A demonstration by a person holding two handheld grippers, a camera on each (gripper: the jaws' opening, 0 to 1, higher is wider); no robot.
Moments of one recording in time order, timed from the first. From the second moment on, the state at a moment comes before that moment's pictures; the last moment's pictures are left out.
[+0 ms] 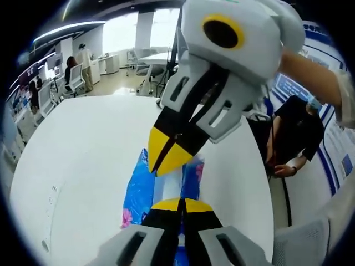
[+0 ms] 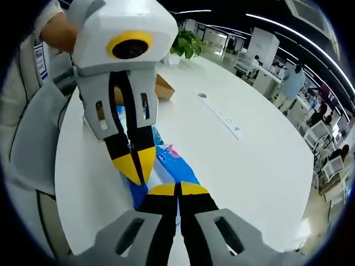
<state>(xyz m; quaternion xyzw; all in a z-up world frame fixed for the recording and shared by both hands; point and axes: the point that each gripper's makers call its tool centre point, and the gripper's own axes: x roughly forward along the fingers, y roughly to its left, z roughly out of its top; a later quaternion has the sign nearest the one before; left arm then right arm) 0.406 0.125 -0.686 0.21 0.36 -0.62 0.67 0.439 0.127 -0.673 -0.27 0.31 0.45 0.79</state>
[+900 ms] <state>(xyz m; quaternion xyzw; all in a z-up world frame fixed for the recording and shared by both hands) 0.400 0.126 -0.729 0.20 0.39 -0.61 0.66 0.438 0.126 -0.724 -0.27 0.34 0.46 0.78</state>
